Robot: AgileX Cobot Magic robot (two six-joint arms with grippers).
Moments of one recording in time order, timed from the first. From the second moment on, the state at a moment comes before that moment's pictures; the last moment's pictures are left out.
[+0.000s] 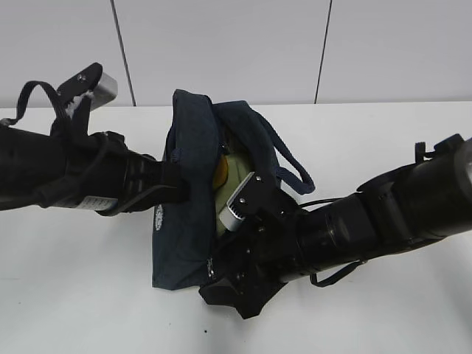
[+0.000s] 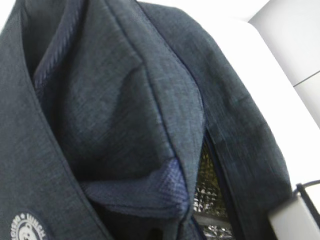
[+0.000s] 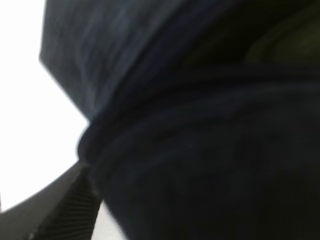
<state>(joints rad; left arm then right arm) -0.47 1.49 -0.74 -1.51 0.40 1.17 0.49 1.91 -0.83 1.79 0.60 -2.16</state>
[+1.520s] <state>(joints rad) -0.47 1.52 -0.74 -1.68 0.44 1.17 0.49 1.92 -0.87 1.76 0.59 -2.14</state>
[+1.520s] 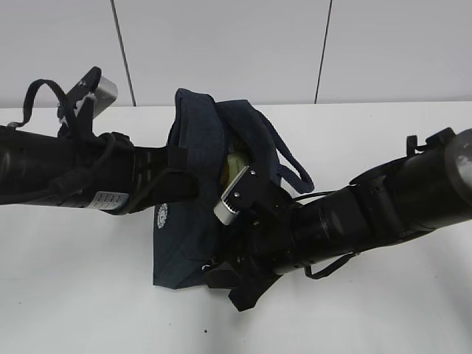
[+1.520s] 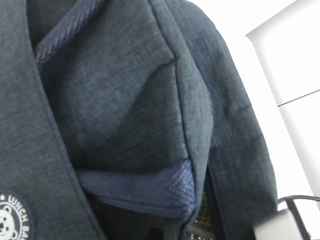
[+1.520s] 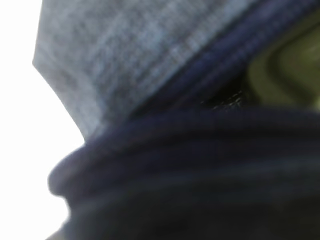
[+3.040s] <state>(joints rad) -0.47 1.52 -0.74 -1.57 0.46 1.17 0.49 1.80 -0.87 1.34 0.61 -1.77</state>
